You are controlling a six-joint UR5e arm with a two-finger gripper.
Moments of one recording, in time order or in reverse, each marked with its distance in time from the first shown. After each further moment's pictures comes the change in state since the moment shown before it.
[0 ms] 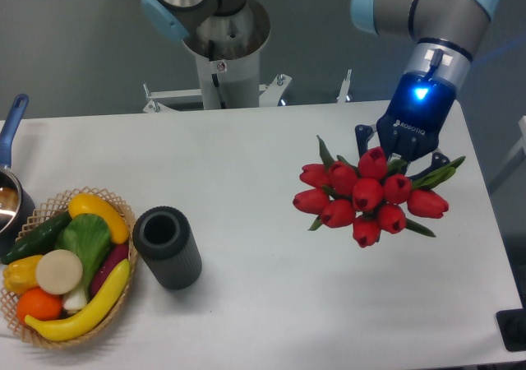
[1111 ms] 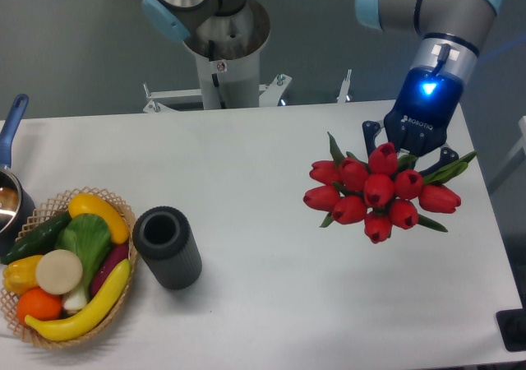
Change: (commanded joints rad) arm 0.058 0.017 0.002 -0.012 0.002 -0.006
